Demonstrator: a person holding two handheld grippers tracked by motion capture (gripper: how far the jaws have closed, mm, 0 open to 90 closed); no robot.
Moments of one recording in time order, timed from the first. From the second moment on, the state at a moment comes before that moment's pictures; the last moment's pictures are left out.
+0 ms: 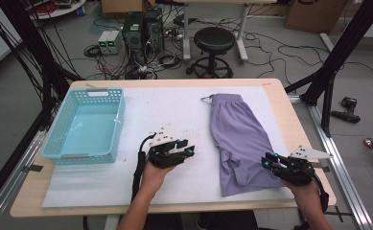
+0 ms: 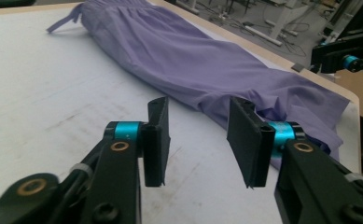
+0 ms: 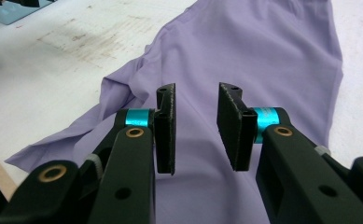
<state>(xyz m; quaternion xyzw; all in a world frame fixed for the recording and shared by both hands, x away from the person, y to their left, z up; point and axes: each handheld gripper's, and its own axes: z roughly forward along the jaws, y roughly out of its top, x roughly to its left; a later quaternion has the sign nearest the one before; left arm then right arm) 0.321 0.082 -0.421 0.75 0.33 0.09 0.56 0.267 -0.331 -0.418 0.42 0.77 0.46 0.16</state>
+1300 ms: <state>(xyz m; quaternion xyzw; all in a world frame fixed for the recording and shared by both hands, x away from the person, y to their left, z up) 0.341 -0.011 -0.441 0.82 0.29 0.07 0.48 0.255 -0.359 -0.420 0.46 0.73 0.47 0.18</state>
